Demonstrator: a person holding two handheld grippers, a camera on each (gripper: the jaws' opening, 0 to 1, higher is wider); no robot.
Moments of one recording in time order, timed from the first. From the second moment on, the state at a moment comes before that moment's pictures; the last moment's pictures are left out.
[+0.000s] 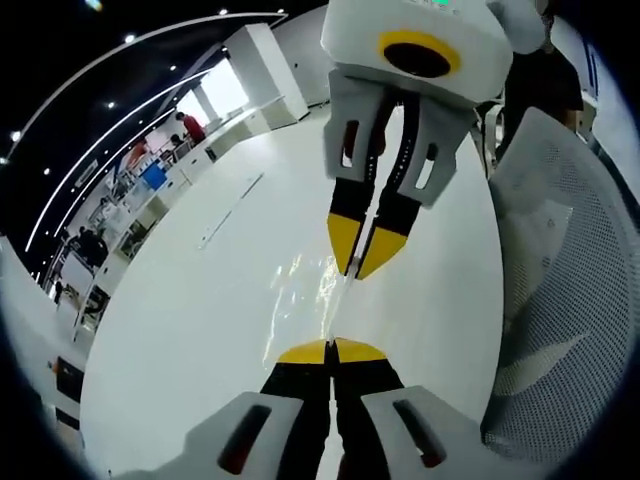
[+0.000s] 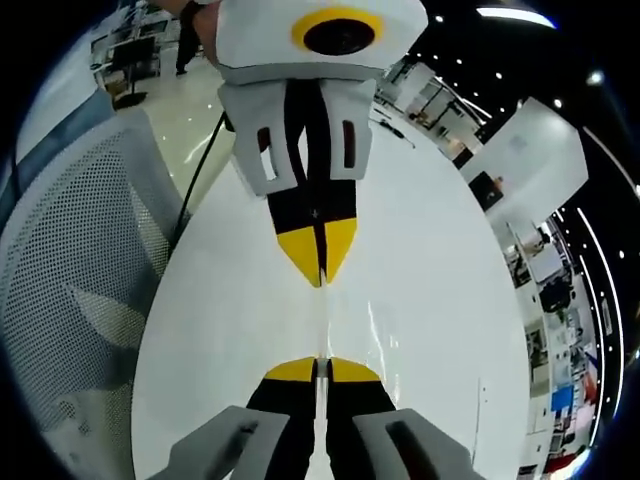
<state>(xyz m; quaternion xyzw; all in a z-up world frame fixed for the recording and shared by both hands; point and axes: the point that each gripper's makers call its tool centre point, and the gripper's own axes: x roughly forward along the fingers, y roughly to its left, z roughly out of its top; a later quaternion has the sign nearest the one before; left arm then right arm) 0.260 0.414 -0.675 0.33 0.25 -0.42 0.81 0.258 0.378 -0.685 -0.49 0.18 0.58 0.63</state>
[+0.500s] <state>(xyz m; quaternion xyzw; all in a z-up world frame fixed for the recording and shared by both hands) 0.259 0.406 -0.675 0.32 0.25 -0.42 0.81 0.260 0.365 -0.683 -0.49 0.19 0.57 0.63</state>
